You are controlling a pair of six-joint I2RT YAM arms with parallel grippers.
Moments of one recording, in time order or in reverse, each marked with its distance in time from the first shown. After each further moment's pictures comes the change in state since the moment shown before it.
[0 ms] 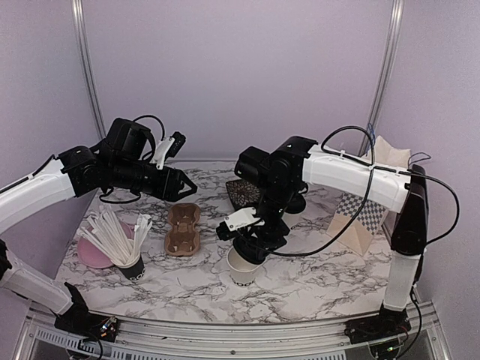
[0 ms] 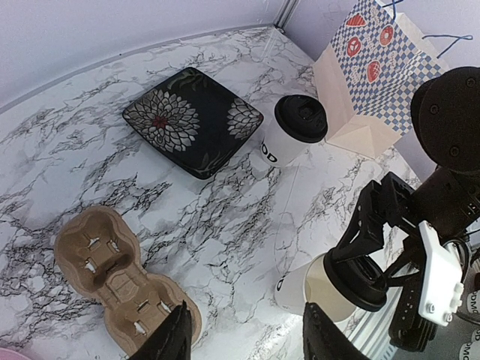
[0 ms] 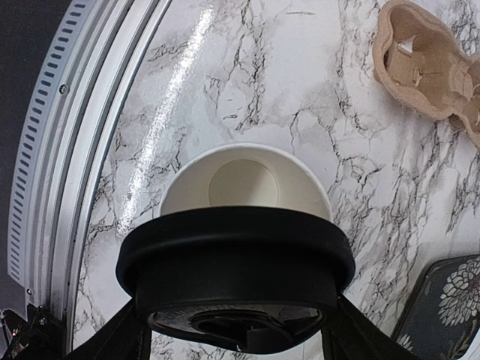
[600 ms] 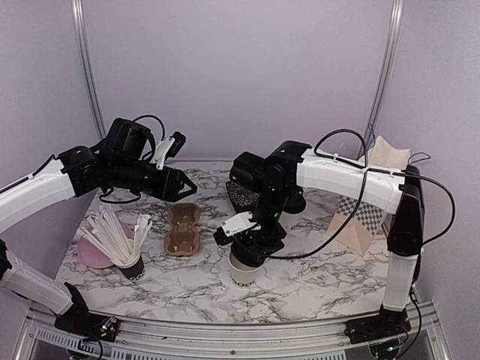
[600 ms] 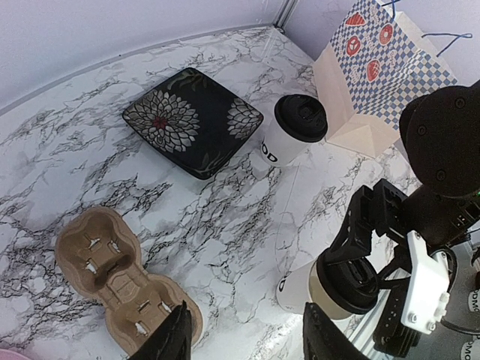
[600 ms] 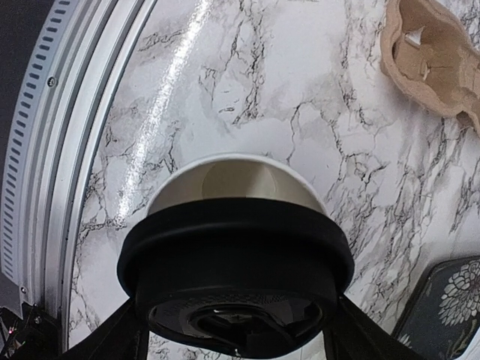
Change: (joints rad) left arm 0.000 0.000 0.000 0.000 0.000 0.007; right arm 0.019 0.026 0.001 0.009 0.042 0.014
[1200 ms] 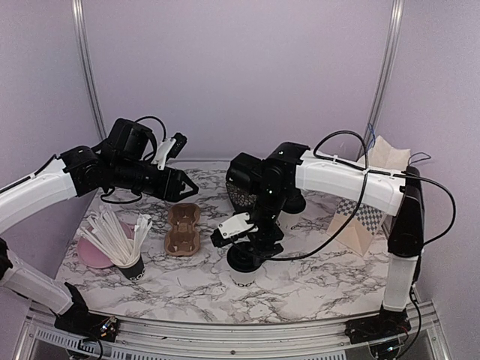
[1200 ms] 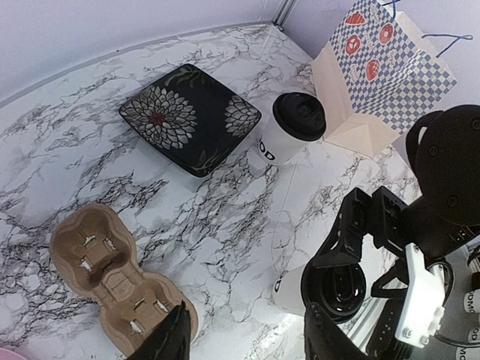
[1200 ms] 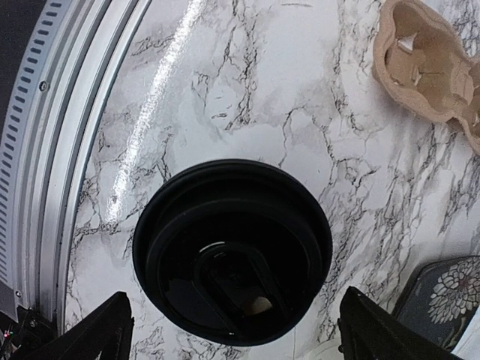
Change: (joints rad) left arm 0.000 0.008 0.002 0.000 0.011 -0.015; right arm 0.027 0.007 0.004 0.021 0.036 0.020
